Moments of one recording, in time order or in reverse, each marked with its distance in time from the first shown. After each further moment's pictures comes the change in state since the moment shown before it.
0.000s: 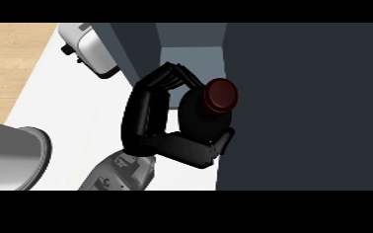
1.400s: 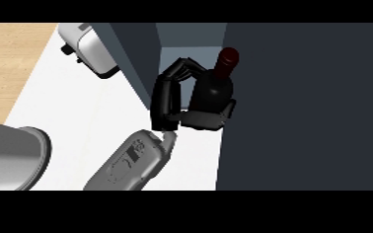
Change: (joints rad) left arm -0.115 0.001 -0.043 0.394 0.194 0.149 -0.324; right arm -0.006 -0.013 -0.005 -0.003 -0.009 0.011 0.005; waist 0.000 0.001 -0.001
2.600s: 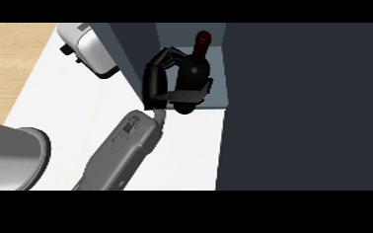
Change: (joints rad) left arm -0.090 0.002 0.157 0.313 0.059 -0.089 -0.197; right arm 0.043 0.015 0.009 0.026 -0.005 0.016 -0.043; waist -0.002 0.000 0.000
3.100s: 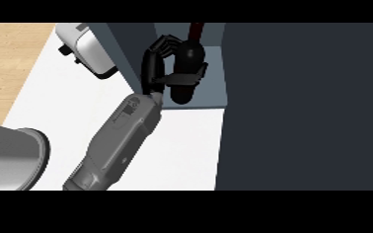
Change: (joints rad) left arm -0.146 0.002 0.102 0.234 0.041 -0.087 -0.029; right arm 0.001 0.007 0.012 0.006 -0.001 0.000 -0.016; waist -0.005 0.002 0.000
